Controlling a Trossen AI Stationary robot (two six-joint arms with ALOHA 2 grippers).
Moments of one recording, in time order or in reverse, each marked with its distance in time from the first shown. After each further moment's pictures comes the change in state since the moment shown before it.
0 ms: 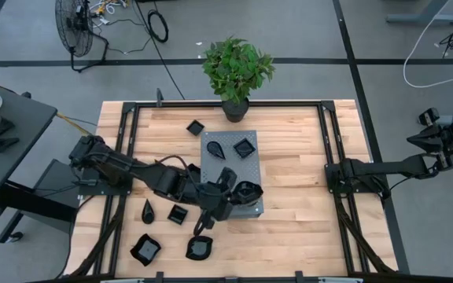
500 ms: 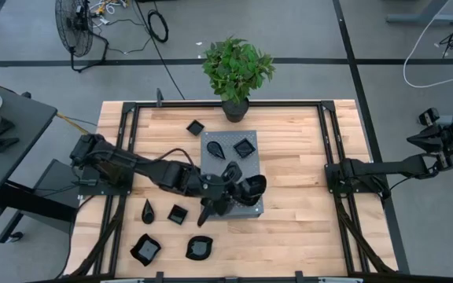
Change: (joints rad) left arm 0.055 0.000 -0.055 0.101 -0.029 0.316; right arm 0.000 0.000 0.000 0.000 0.000 0.000
